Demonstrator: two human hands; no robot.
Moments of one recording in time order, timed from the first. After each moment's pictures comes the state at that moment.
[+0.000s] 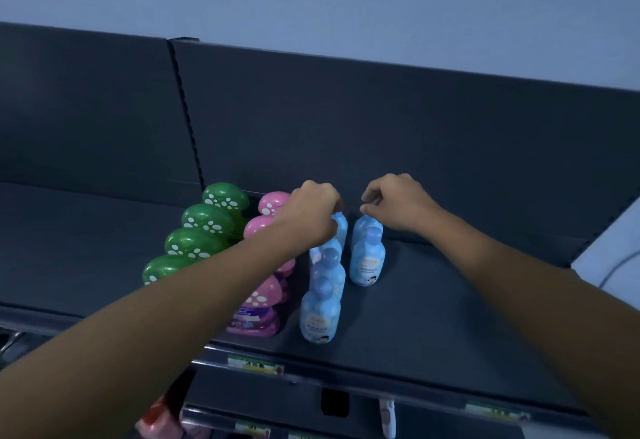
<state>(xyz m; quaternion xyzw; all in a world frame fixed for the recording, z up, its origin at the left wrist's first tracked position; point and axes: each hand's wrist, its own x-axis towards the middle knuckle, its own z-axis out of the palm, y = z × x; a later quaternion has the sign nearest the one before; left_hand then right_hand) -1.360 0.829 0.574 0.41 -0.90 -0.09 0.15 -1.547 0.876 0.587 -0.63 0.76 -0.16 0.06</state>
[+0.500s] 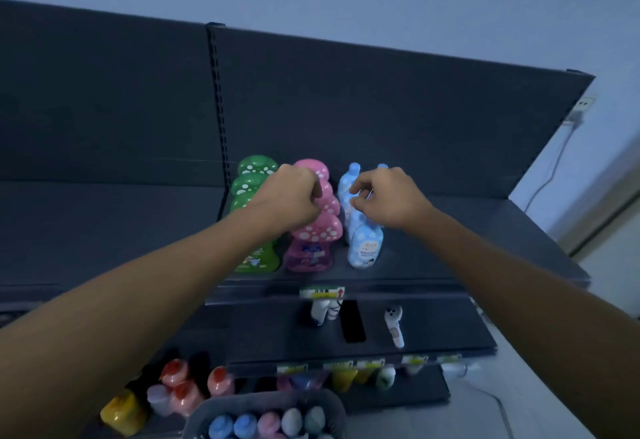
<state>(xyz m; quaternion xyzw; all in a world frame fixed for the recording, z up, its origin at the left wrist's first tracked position) -1.177 0.859 0.589 0.33 -0.92 -0.14 0.15 -1.347 0.967 0.597 -0.55 0.81 -0.18 0.02</state>
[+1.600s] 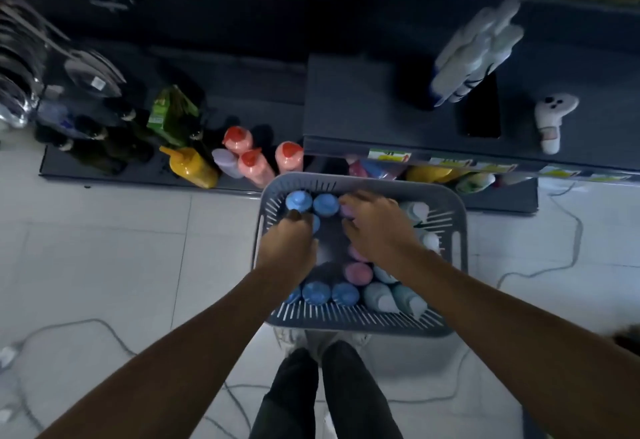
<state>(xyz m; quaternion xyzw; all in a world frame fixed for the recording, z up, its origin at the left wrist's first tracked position) -0.966 0.973 0.119 0.49 -0.82 -0.26 -0.14 -1.127 1.018 0.139 -0.60 0.76 -0.01 0.25</state>
